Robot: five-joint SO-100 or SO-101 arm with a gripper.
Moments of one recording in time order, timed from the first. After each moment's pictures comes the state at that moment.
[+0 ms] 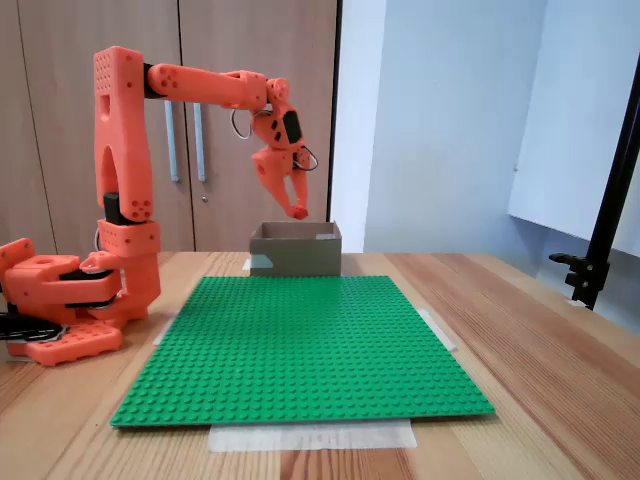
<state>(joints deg) -48.3 89.6 78.6 68.4 6.6</state>
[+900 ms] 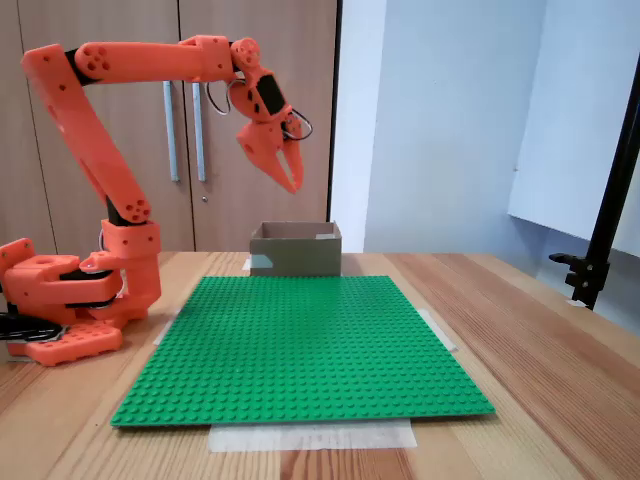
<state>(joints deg) -41.0 117.1 98.2 64.4 -0.1</state>
